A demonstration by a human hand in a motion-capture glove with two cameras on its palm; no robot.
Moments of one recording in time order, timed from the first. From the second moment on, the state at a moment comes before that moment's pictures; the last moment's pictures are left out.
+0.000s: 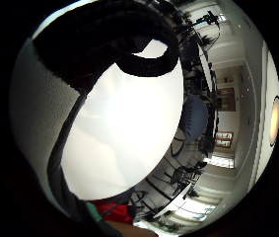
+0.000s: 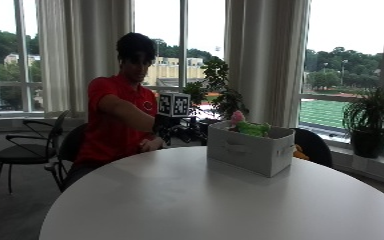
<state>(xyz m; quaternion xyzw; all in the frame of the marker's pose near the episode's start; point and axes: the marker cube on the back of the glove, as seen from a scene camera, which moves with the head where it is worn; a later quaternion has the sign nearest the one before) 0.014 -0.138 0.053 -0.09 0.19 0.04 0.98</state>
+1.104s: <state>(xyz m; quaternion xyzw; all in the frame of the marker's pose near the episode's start) 0.058 -0.046 0.043 -0.09 0.13 0.05 0.99</state>
